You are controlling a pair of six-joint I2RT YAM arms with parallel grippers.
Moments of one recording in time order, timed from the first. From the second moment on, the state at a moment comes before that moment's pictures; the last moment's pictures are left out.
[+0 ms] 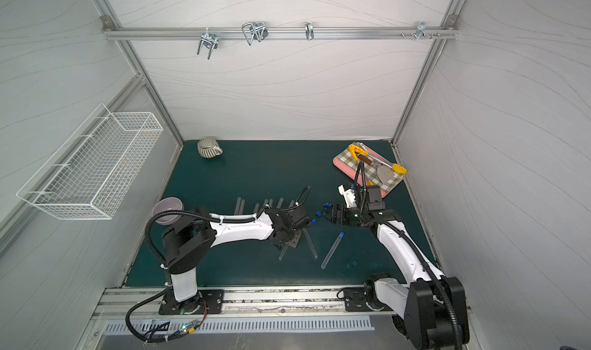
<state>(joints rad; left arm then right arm) -1.04 1.89 1.18 -0.61 -0.16 -0.61 0.17 1.09 0.64 -0.48 -0.72 0.23</state>
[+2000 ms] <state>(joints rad) -1.12 1.17 0.85 -0.53 -0.09 -0.15 0.58 1.29 0.74 -0.28 -1.11 0.30</state>
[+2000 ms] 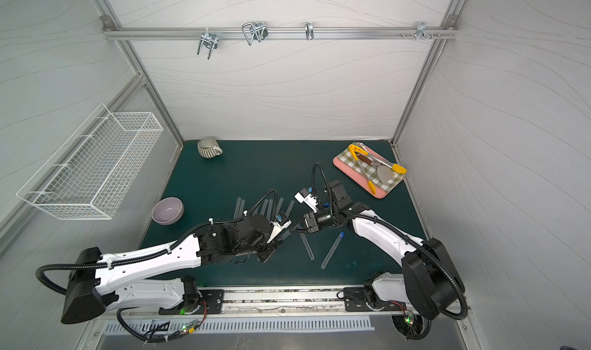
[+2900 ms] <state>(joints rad) -1.13 1.17 0.85 -0.50 -0.17 -0.14 0.57 1.28 0.83 -0.46 -0.98 0.19</state>
